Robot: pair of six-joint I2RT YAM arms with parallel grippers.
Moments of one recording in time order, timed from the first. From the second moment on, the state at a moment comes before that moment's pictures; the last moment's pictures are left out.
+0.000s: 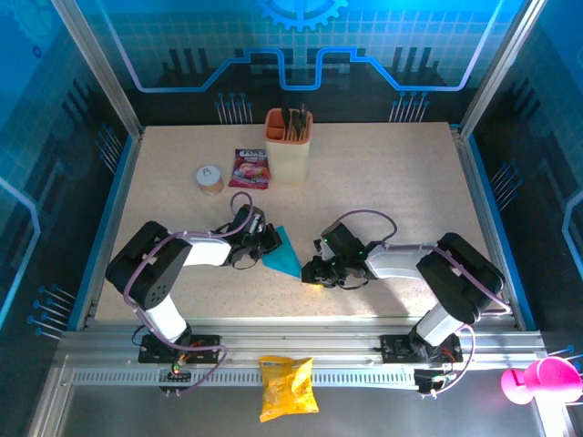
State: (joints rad) left arm -0.50 1.70 0.66 0.20 0.22 -1.02; right arm 0.73 1.61 0.64 -0.05 -0.50 0.86
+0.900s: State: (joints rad) left arm -0.48 1.69 0.65 0.19 0.24 -1.02; right arm 0.65 1.69 0.58 0.33 -0.57 0.99
